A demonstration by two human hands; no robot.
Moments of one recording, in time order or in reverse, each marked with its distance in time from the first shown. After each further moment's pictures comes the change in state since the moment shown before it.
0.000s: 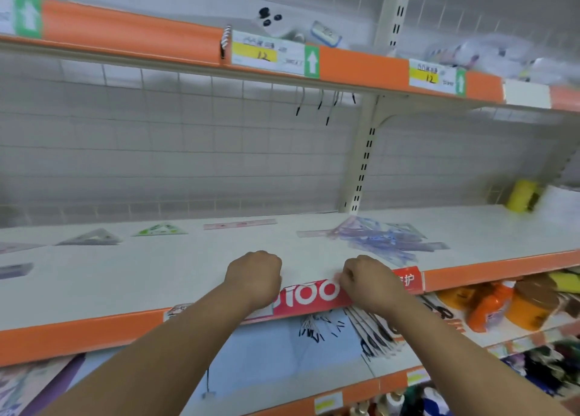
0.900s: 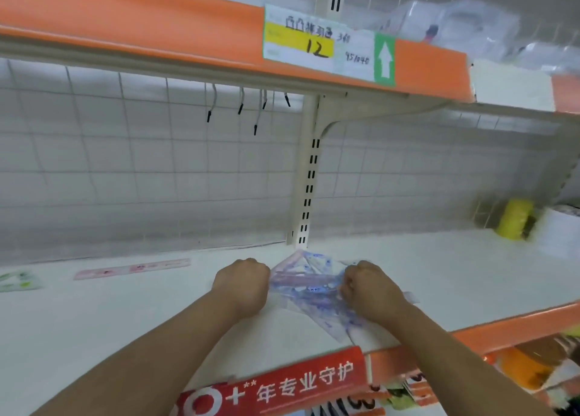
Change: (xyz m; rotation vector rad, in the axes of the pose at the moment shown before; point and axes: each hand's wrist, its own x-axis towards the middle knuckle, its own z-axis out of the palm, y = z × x) left_hand 0.195 0.118 0.030 0.118 -0.017 -0.036; right_hand 0.150 0.202 0.005 0.032 0.048 -0.009
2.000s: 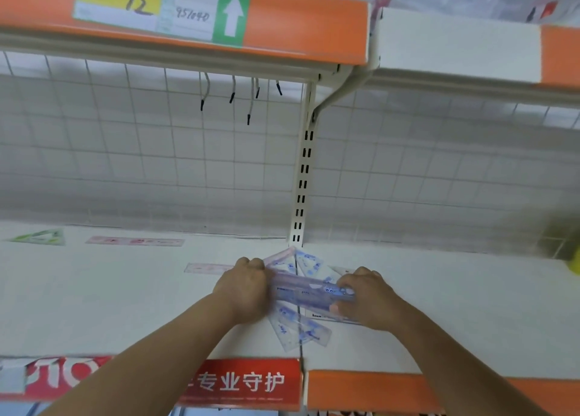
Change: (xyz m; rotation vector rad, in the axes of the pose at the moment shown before) left_hand 0.020 0.073 0.024 -0.086 0.002 -0.115; right_hand 0.041 0.084 0.001 0.145 -0.278 -0.236
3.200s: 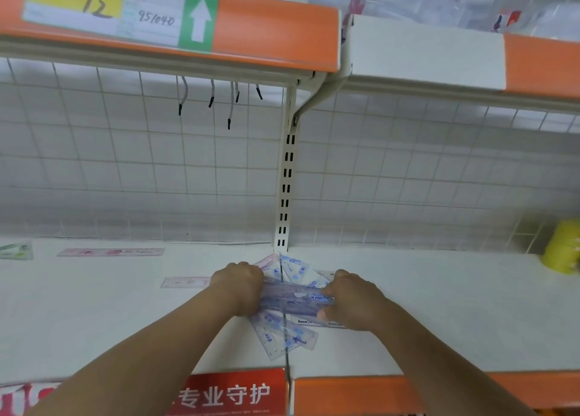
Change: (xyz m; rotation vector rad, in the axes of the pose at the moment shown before) left_hand 0.024 0.018 -0.016 0.147 -0.162 -0.109; right_hand 0.003 -0.010 -0.005 -0.233 -0.027 -0.045
